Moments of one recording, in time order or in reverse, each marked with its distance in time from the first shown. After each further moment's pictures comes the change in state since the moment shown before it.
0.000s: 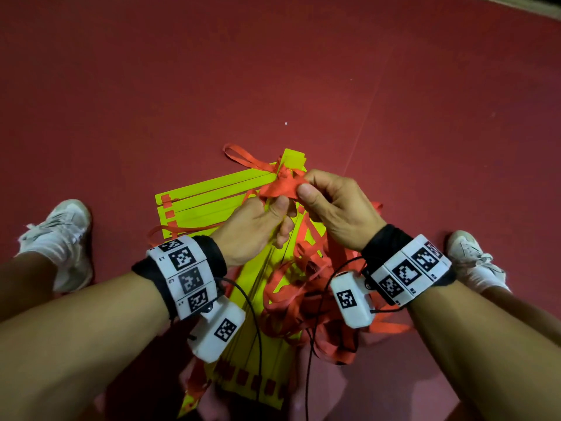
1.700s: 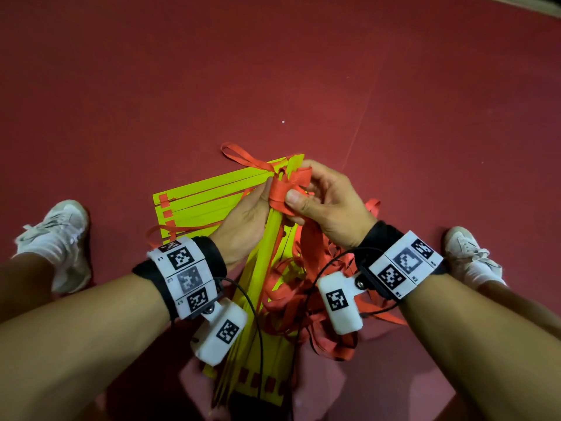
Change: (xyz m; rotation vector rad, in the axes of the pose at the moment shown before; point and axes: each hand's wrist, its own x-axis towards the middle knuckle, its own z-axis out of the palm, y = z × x) left_hand -0.007 0.016 0.014 -0.135 0.193 -0.035; right_hand 0.000 -0.006 0.018 0.593 -0.025 0.021
